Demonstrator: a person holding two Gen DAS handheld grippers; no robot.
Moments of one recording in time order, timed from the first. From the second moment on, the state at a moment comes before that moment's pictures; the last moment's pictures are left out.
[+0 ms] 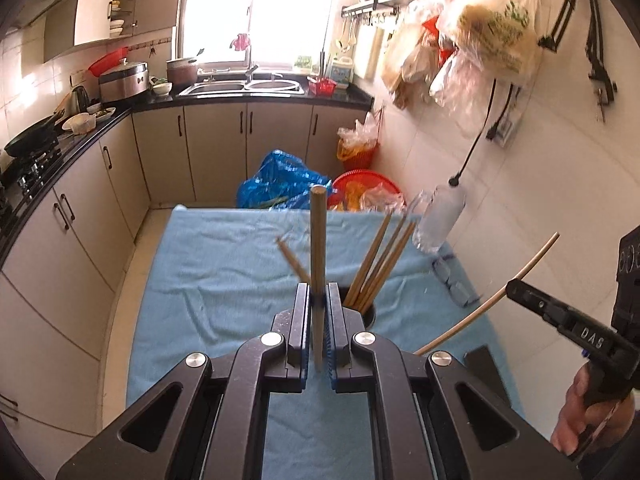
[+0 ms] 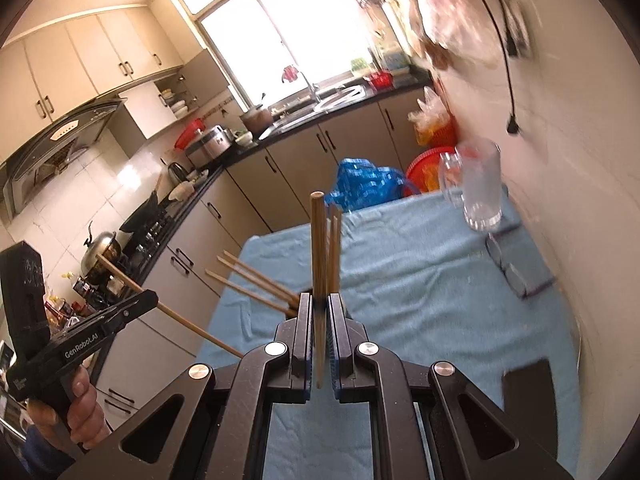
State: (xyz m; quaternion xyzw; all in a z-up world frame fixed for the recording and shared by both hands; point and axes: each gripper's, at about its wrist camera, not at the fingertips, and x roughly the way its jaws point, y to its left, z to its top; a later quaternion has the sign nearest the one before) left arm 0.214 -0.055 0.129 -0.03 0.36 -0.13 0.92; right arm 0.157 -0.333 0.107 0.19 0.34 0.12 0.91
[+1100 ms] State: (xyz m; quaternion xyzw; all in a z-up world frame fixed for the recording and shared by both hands) left arm 0.293 -0.080 0.087 -0.06 0.40 -0.12 0.91; right arm 0.255 -0.297 0.079 0.14 0.38 0.09 0.91
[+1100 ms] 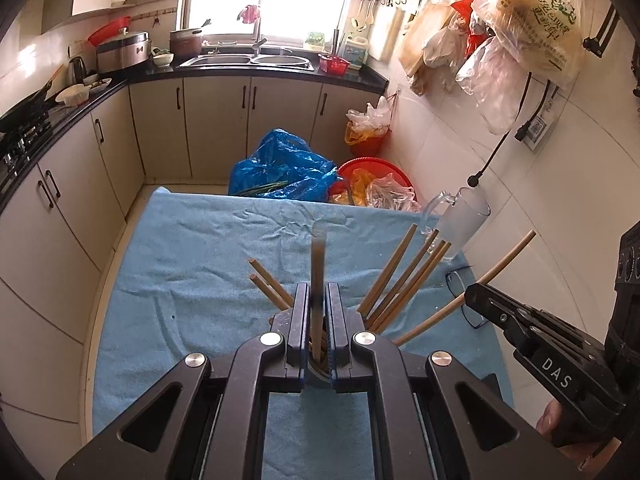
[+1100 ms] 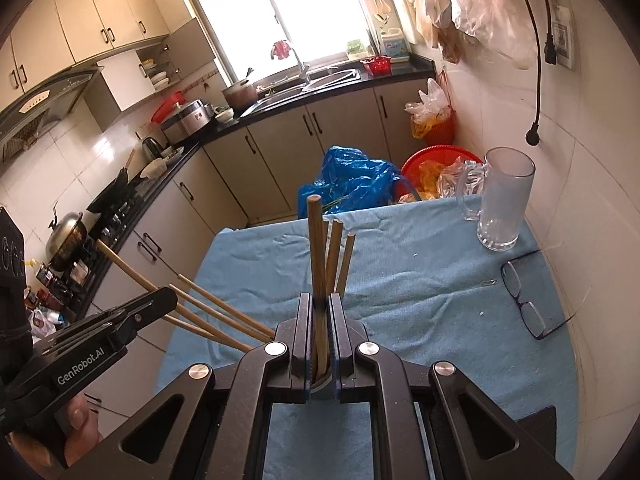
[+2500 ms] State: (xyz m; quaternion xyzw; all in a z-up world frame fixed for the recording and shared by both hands) left arm 0.135 -0.053 0.048 0.04 0.37 -0.01 0.93; right arm 0.092 -0.324 0.064 -0.01 0.39 -0.04 0.92
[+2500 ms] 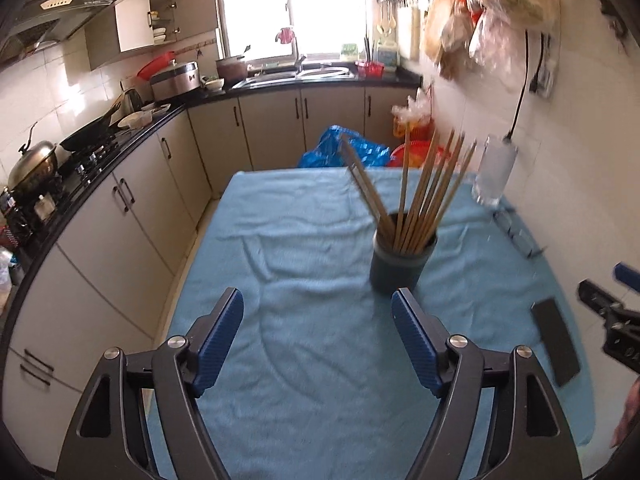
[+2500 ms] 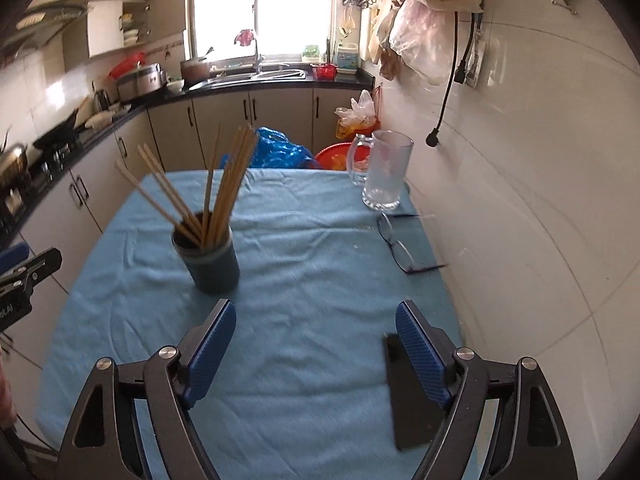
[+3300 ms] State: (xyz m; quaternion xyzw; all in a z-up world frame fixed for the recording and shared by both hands) left arm 0.111 -0.055 0.016 0.06 0.41 0.00 0.91; right arm 0.055 -0.313 0.039 -0.07 0.41 -0.02 0.91
